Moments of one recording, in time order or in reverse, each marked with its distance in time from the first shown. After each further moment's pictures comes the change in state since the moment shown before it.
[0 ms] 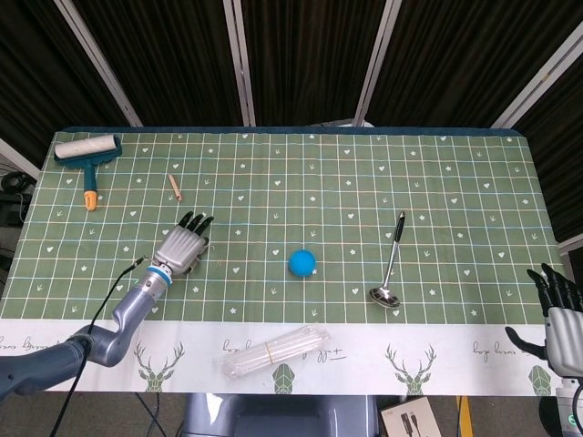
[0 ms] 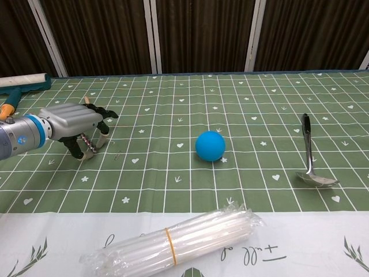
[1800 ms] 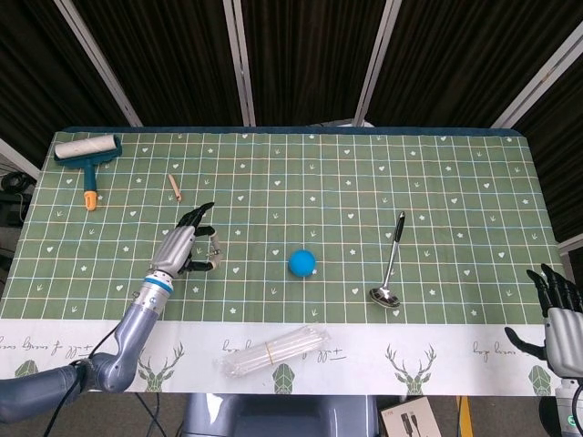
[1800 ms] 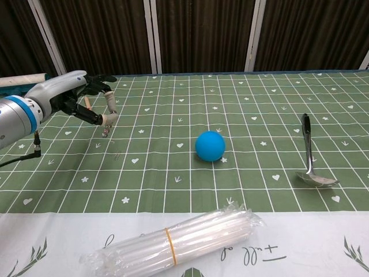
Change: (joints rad) left arm 0.152 0.048 -0.176 -0.382 -0.094 0.220 -0.518; right arm -0.001 -0.001 -0.001 -0.007 -0.001 0.001 -0.005
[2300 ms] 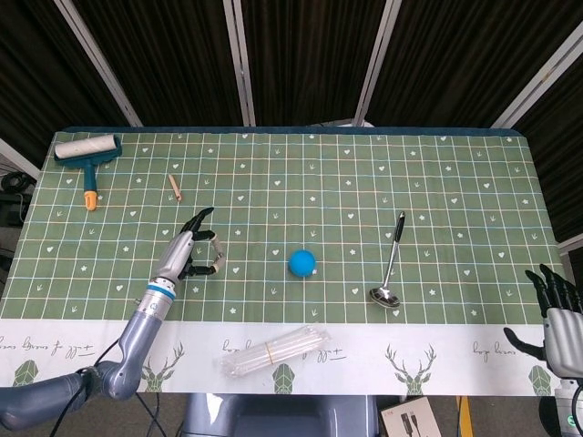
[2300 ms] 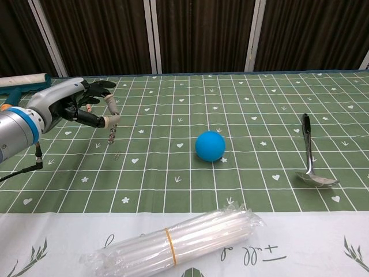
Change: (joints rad) left arm 0.034 -0.048 -0.001 0.027 0.025 0.013 -0.119; right arm -0.002 0.003 -0.003 -0.001 -0.005 0.000 0.006
